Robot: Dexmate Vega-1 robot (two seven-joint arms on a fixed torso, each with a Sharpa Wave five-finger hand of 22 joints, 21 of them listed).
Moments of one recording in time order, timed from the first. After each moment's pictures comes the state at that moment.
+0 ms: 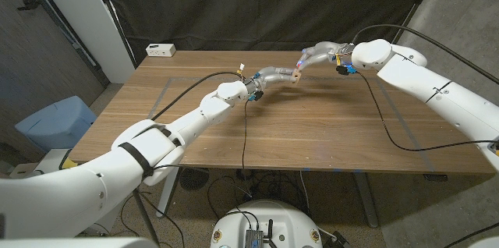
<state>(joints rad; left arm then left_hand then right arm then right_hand) 0.31 0.14 0.75 -0.74 -0.30 -0.28 -0.29 0.97 0.04 0.26 -0.15 0.20 0.86 -0.22 0.20 0.19 0.79 -0.22 0.21 0.35 0.40 -0.04 0.22 0.19 0.08 0.15 0.19 0.17 -0.43 -0.87 -0.65 -1.76 0.06 -0.40 0.36 0.92 -0.05 0.46 -0.17 0.19 0.57 -0.11 0.67 0.27 -0.01 -0.06 0.21 0.20 -0.10 0.07 0.21 0.20 0.07 0.04 0.19 0.17</state>
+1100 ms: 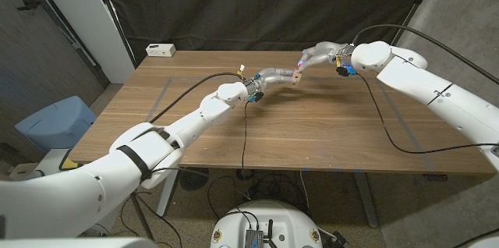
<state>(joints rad) 0.33 0.16 0.76 -0.78 -0.30 -0.26 -0.28 0.97 0.04 0.26 -0.15 0.20 0.86 -0.22 0.20 0.19 0.79 -0.22 0.21 0.35 0.40 -0.04 0.22 0.19 0.08 0.15 0.19 0.17 -0.45 -0.88 -0.64 -1.80 0.04 -0.43 0.33 0.92 -0.06 0.45 -0.15 0.18 0.61 -0.11 0.73 0.30 0.04 -0.06 0.22 0.20 -0.07 0.06 0.22 0.20 0.10 0.04 0.19 0.17</state>
